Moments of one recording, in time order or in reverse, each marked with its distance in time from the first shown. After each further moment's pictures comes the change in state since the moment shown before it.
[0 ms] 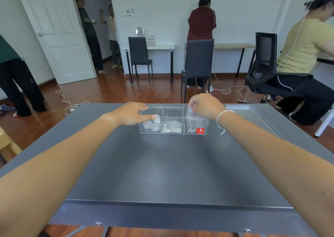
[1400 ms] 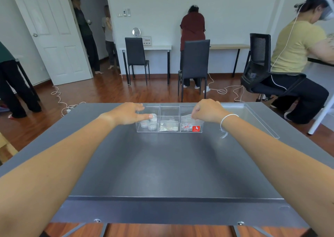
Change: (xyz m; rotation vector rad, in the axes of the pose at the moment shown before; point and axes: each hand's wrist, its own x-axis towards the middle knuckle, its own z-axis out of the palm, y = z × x) left_hand 0.001 -0.002 0.002 -0.010 -0.032 -0.011; right_hand -0.023 0.010 -0.002 -0.090 -0.087 0.094
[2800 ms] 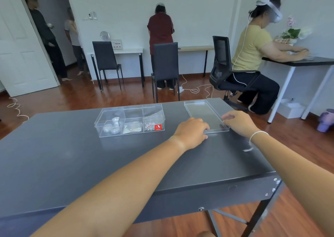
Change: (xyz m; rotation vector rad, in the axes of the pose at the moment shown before) left_hand -0.007 0.250 0.131 0.099 0.040 0.530; right_hand -0.086 0.188 -0.019 0.413 0.269 0.393
